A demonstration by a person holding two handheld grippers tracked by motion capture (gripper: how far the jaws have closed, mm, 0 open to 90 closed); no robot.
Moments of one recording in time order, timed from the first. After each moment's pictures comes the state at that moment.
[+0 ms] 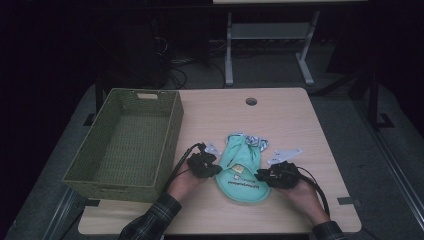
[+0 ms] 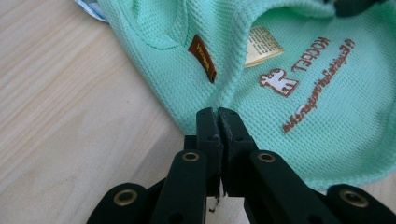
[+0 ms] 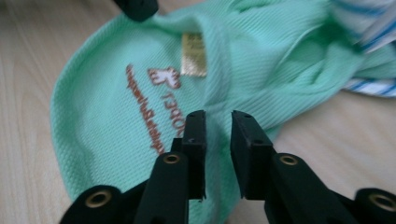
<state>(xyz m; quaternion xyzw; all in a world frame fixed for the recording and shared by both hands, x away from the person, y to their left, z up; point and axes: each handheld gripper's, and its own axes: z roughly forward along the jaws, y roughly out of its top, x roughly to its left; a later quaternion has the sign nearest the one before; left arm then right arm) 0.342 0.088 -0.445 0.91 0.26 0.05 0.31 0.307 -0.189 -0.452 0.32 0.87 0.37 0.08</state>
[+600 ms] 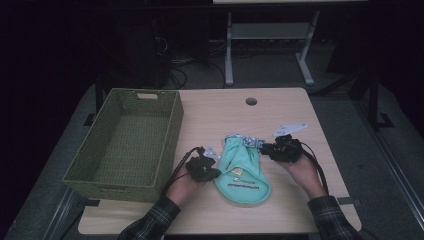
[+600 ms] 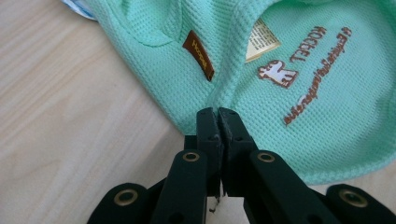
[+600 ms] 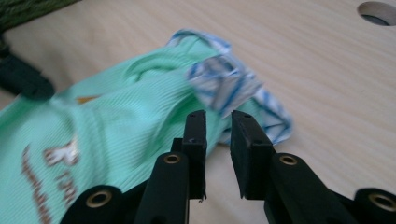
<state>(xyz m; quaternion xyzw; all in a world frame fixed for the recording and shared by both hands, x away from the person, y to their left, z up) 0.332 0.092 -0.448 0.92 0.26 0.05 0.30 0.370 -0.205 -0.427 0.36 0.84 0.39 0.12</state>
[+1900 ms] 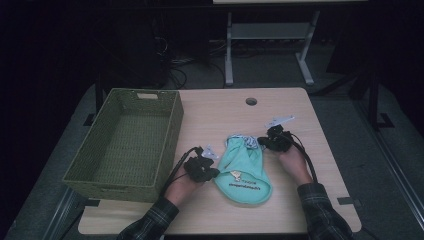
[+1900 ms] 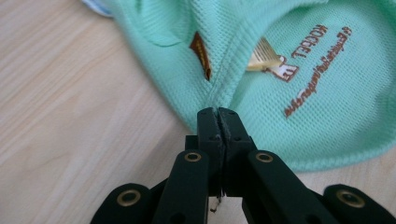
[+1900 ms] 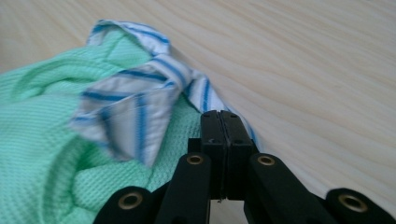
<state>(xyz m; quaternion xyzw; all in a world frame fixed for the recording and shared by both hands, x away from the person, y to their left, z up) 0.330 0.096 -0.443 0.91 0.27 0.06 0.31 0.421 -0.198 -0.458 0.40 0.84 0.34 0.14</state>
